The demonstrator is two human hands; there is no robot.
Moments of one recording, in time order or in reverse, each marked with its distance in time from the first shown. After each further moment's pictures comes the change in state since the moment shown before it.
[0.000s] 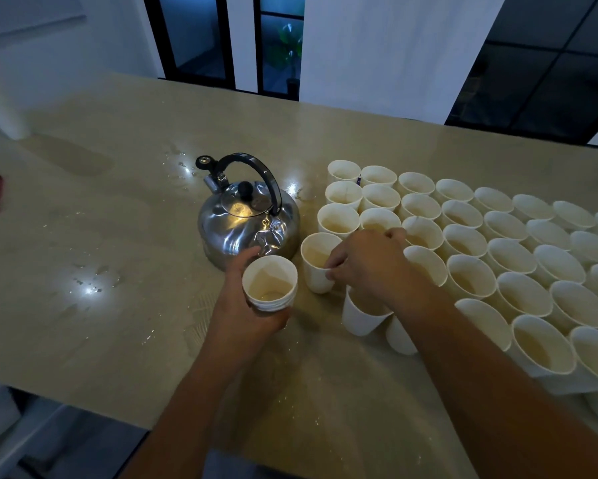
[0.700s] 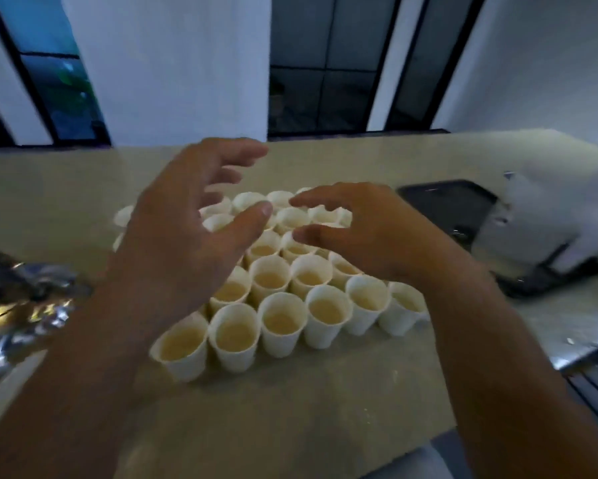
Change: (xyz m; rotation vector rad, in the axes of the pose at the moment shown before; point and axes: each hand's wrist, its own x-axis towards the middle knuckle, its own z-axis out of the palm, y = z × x) left_hand 0.022 0.233 0.093 -0.024 -0.377 0.624; right_hand -0.167 0.131 -0.126 0.401 0.299 0.255
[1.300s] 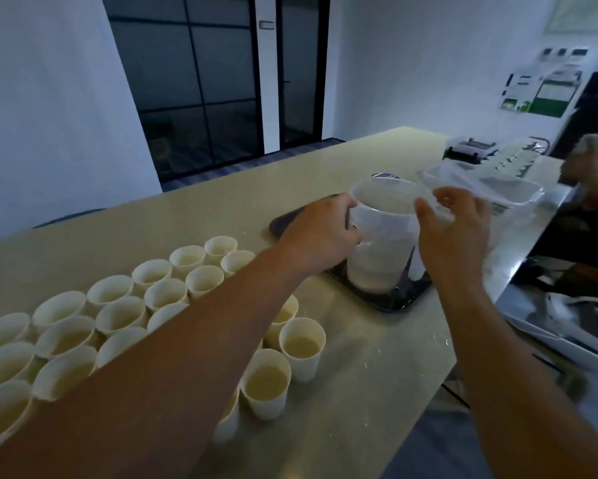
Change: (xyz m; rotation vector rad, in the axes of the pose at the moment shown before) left_hand 0.151 0.104 0.359 0.070 -0.661 0.198; right_hand -0.075 0.302 -0.126 0.104 1.188 0.632
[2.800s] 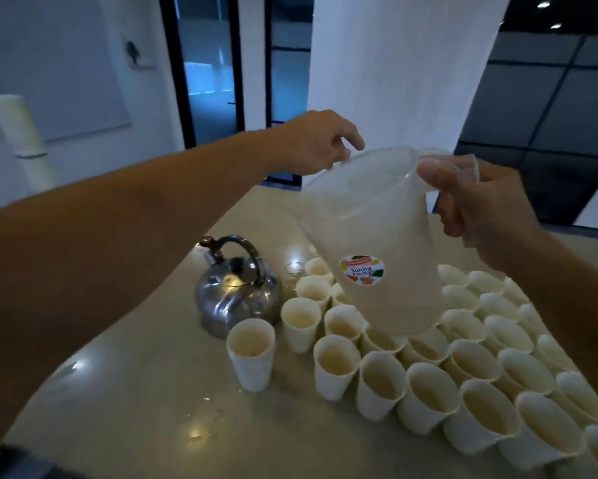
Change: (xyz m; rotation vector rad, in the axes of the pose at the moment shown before) left_hand -0.346 -0.120 -0.362 0.446 0.328 -0.560; right_hand -0.250 -0.328 0.102 0.732 -1.186 -0.431
